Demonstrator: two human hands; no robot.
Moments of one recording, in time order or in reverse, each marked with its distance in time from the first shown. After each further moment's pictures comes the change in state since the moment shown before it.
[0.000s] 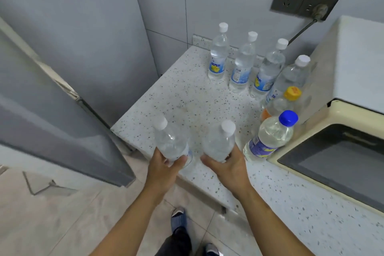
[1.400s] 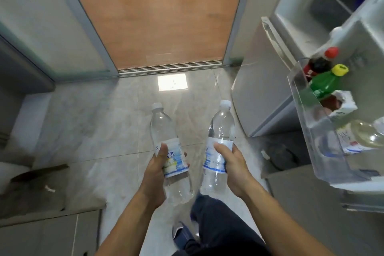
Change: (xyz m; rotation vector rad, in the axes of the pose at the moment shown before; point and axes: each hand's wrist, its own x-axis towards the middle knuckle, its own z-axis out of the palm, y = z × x) left_hand -0.268 -0.110 -0.537 -0.751 0.717 -0.212; right_hand -0.243 0.000 0.559 -0.015 -0.911 0.484
